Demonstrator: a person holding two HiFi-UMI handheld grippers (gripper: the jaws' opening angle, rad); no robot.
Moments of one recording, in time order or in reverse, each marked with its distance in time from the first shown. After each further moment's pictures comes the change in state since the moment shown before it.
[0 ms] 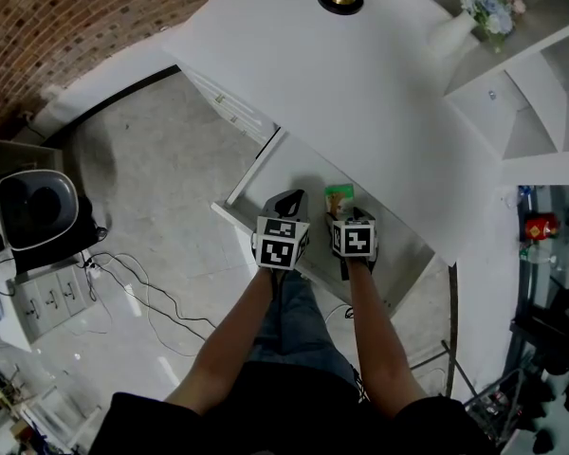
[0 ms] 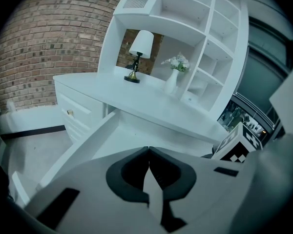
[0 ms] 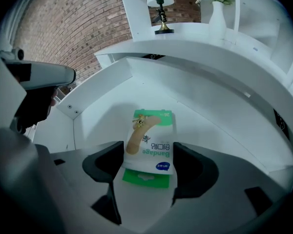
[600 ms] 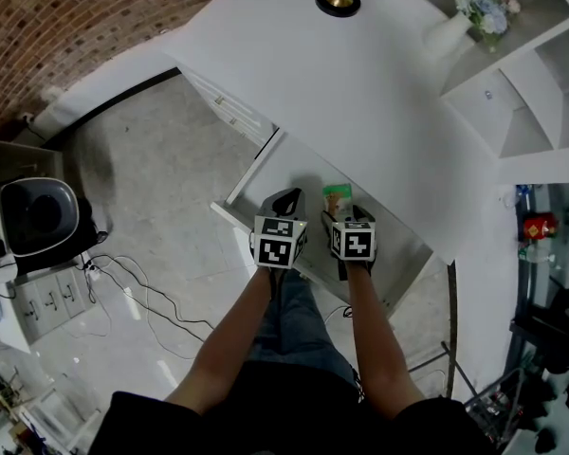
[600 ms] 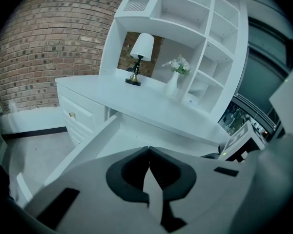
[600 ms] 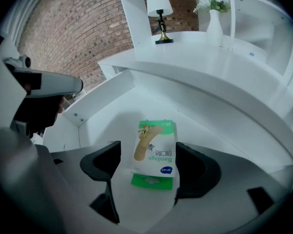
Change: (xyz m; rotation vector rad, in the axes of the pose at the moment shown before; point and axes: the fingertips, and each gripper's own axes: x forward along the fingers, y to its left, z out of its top) left arm -0.007 0.001 0.005 -0.003 -0.017 0.013; right arm -0.015 0.007 0.011 0.007 -0.082 0.017
